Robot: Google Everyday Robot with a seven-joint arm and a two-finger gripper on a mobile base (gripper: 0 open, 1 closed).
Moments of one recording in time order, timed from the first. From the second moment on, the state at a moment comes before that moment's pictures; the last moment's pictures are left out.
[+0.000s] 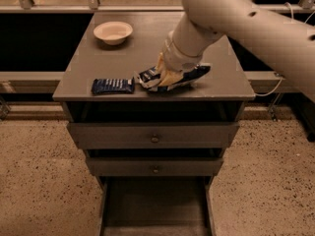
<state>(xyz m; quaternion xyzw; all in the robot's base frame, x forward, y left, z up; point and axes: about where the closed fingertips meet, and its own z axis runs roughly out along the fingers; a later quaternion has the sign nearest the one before) 0.617 -0.014 0.859 -0.79 0.56 -0.01 0.25</state>
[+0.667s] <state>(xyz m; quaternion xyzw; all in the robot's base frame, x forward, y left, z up) 0.573 -0.129 0.936 -0.68 0.67 0.03 0.30</state>
